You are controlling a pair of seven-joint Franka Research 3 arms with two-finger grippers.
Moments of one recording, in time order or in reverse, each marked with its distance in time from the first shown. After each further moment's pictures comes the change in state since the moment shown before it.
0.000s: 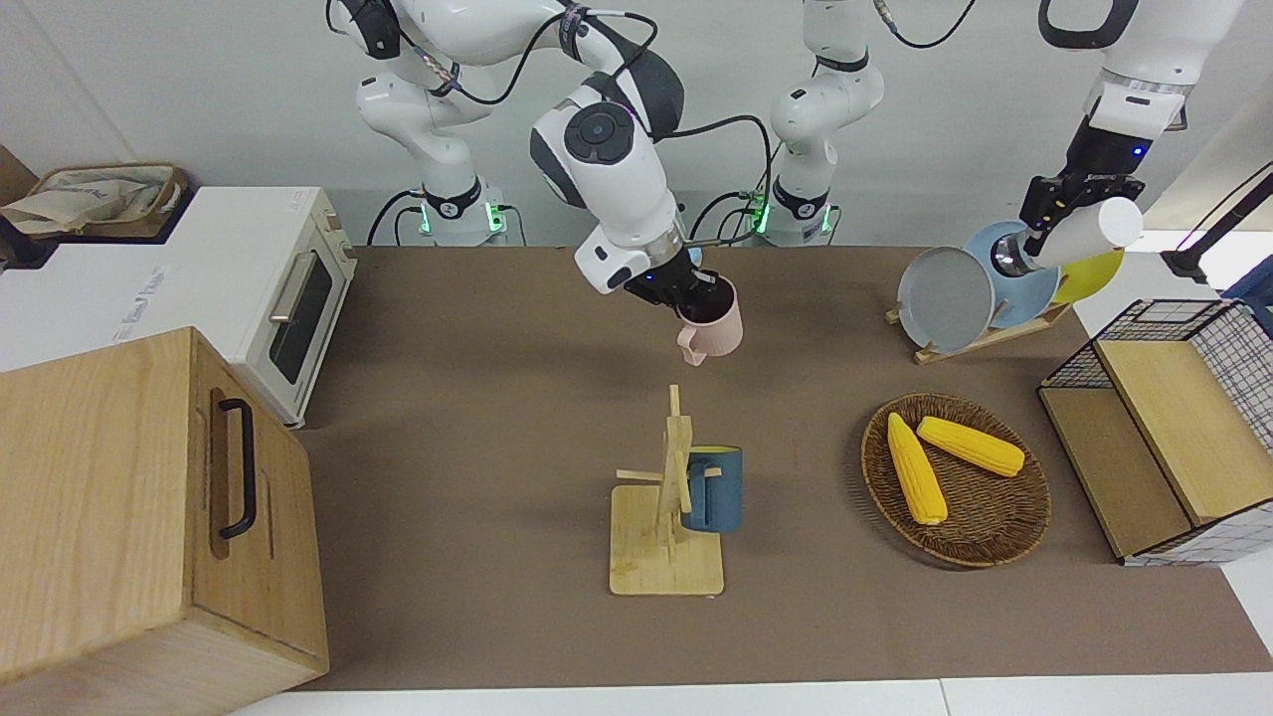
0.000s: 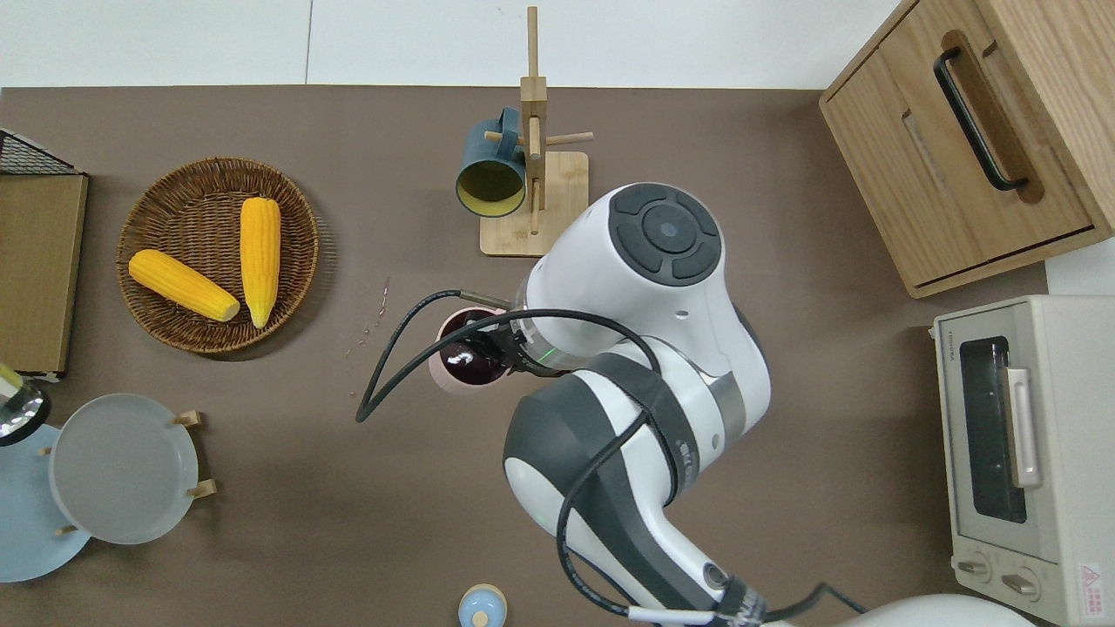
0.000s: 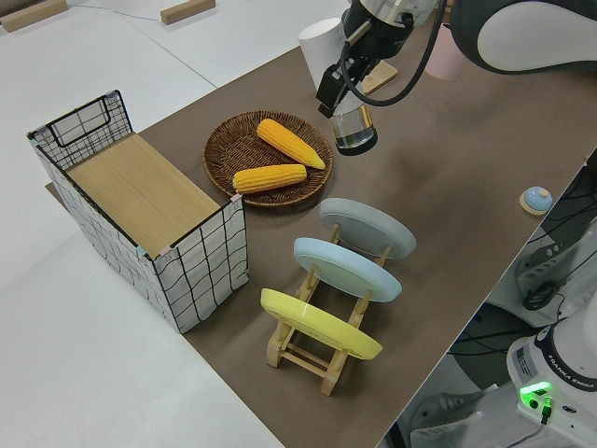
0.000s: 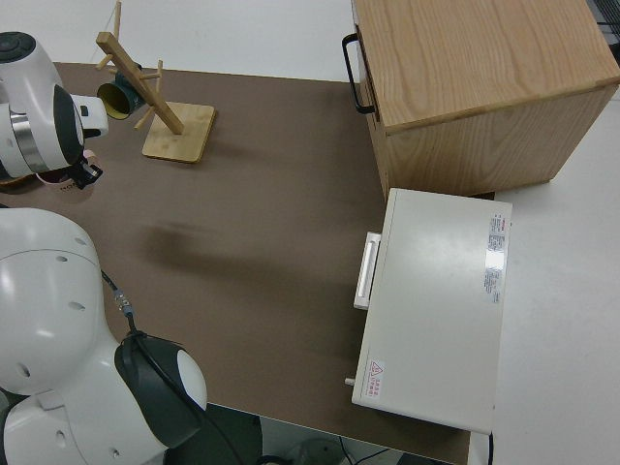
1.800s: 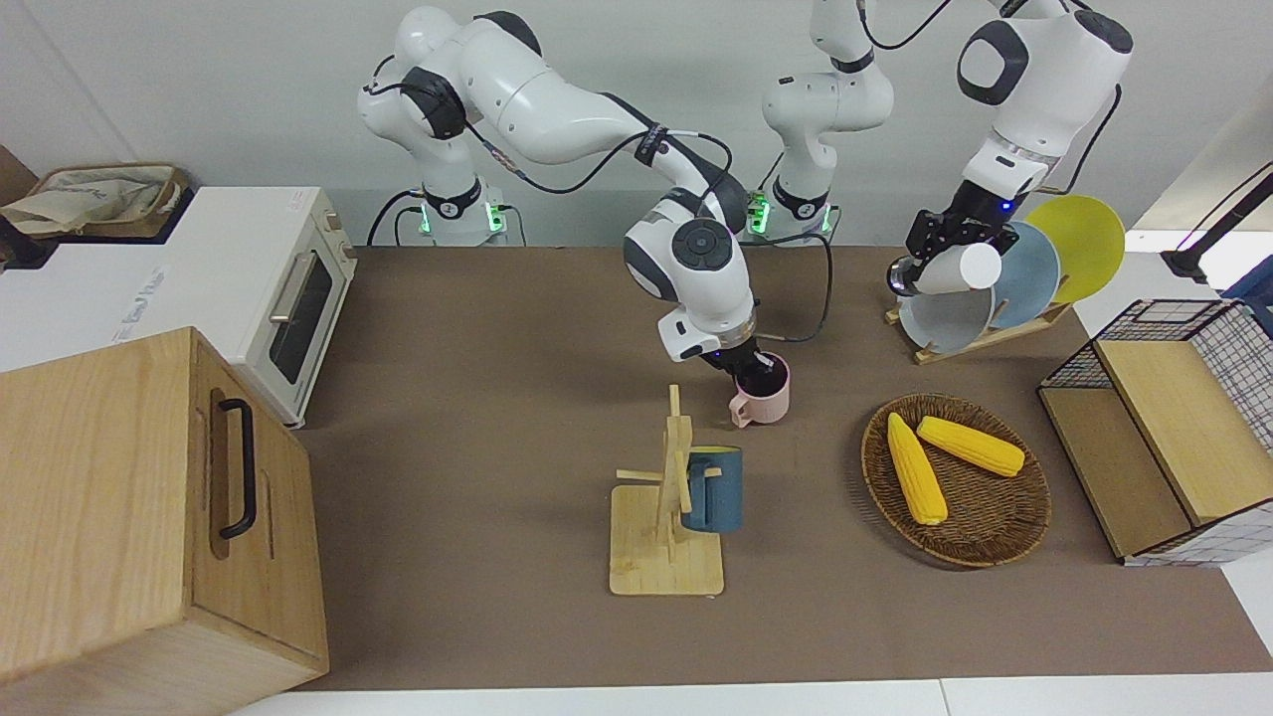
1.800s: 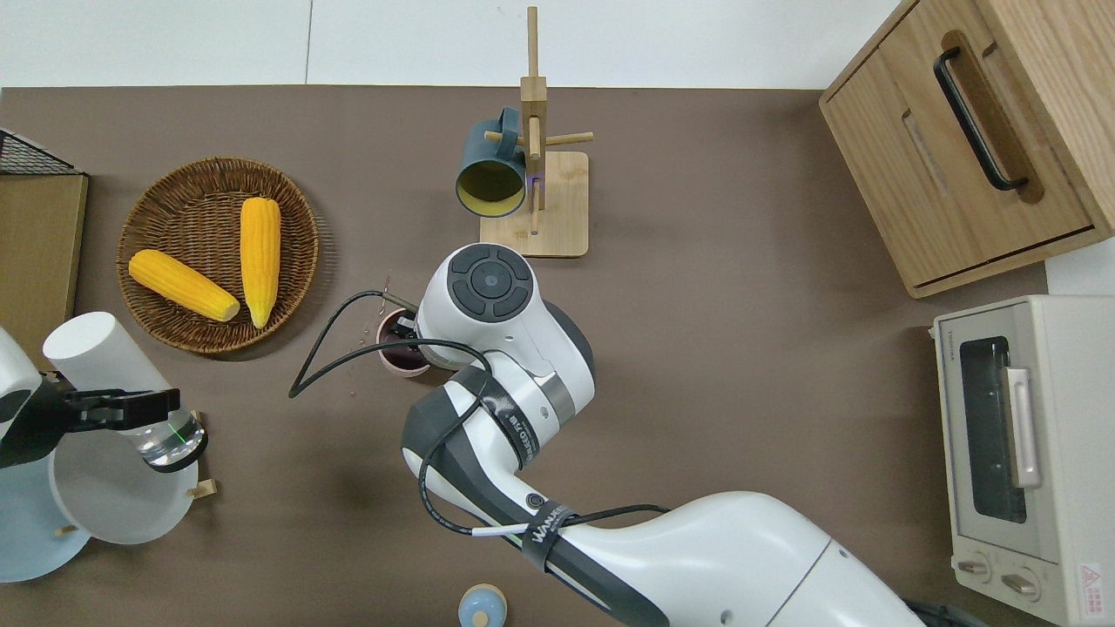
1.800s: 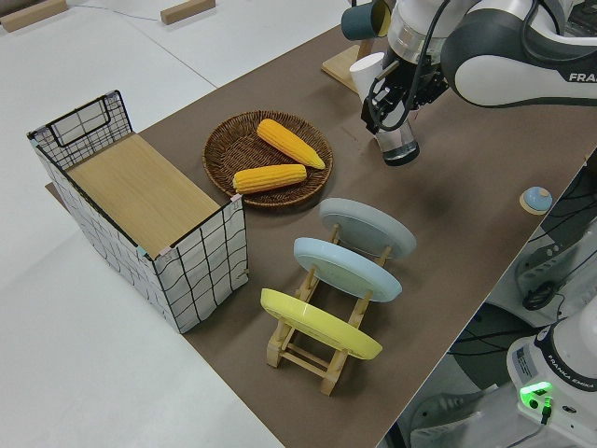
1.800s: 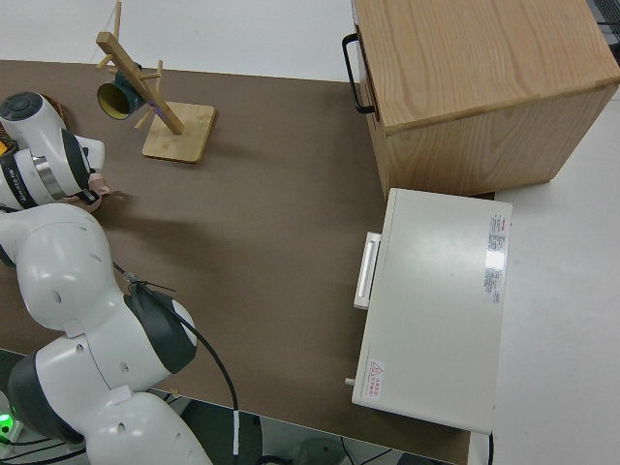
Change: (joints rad) left arm -0.512 -0.049 0.303 -0.230 0.014 0.067 -0.045; right arm 0.182 0.344 -0.034 0.177 -0.154 0.226 0.329
